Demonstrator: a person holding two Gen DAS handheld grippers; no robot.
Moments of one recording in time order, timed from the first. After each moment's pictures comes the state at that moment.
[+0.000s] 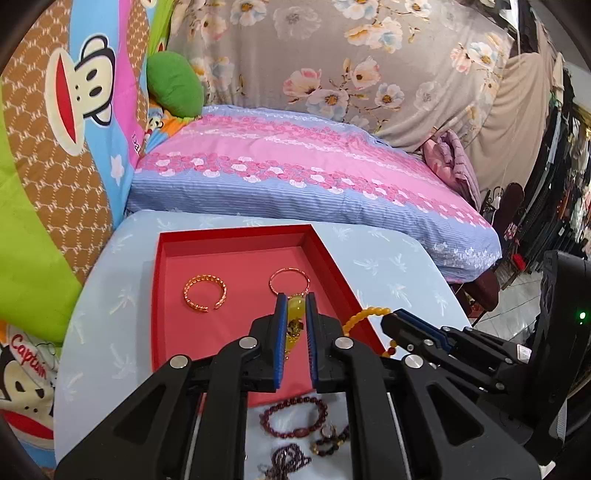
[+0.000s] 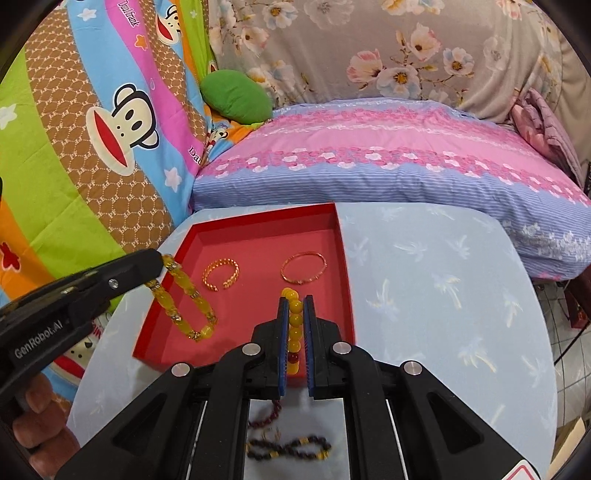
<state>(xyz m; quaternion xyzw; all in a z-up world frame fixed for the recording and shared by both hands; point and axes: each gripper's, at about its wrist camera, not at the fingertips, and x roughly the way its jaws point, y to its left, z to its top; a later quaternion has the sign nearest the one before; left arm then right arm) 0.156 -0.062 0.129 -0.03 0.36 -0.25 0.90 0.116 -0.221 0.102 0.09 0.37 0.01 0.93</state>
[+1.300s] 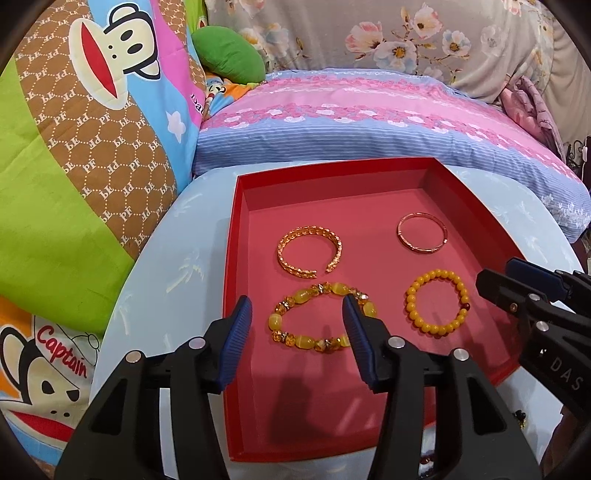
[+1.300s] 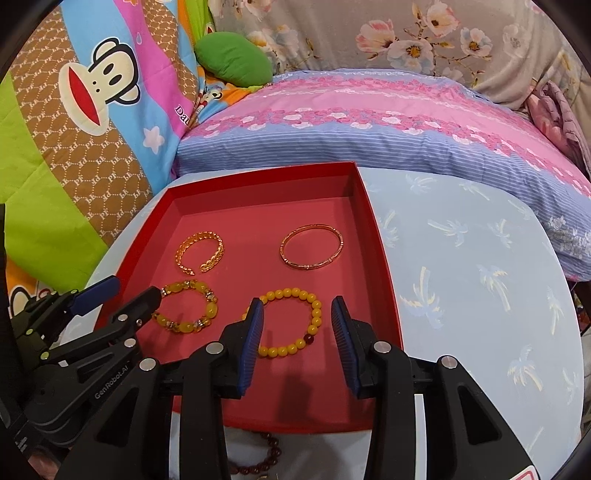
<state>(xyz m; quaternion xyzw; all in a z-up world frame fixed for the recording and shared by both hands) 0.195 -0.046 0.038 0.08 0.40 -0.10 0.91 0.165 -0.204 0.046 0.06 0.41 0.00 0.91</state>
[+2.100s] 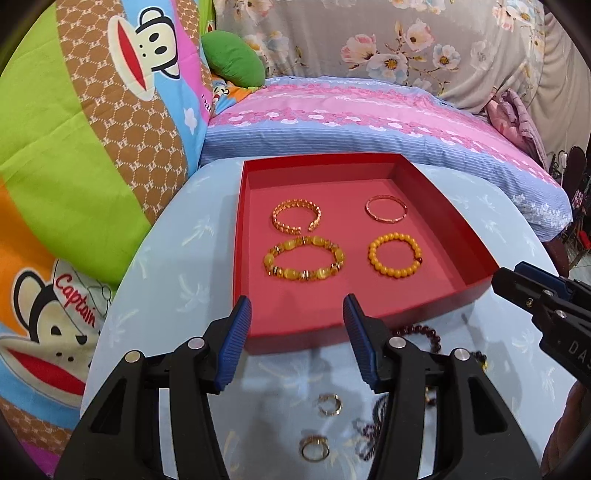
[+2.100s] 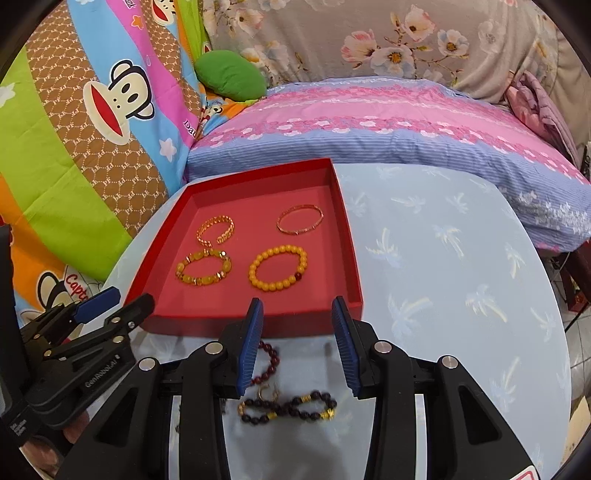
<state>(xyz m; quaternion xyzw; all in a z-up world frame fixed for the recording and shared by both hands) 0.118 -0.023 0.055 0.04 0.39 -0.11 0.91 0.078 -0.213 0.068 0.09 0.40 -0.01 0.91</state>
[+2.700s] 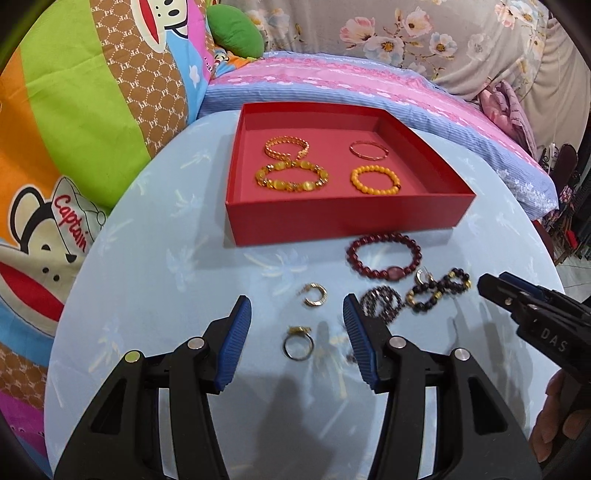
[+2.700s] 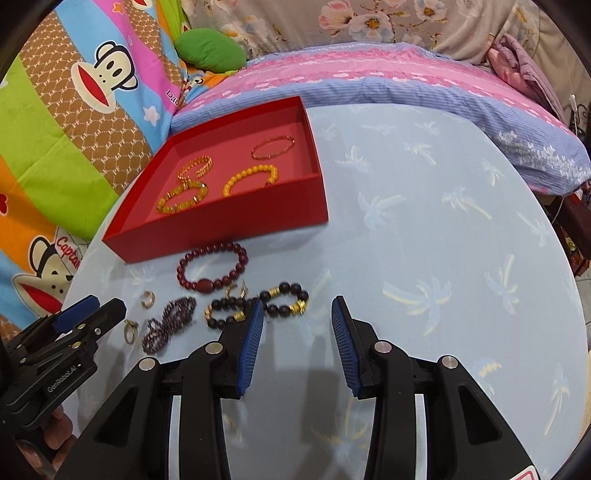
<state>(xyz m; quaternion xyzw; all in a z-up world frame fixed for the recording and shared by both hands) 0.057 -0.011 0.025 0.02 0.43 -0.13 0.89 0.023 -0.223 0.019 0.11 0.44 -0.03 0.89</state>
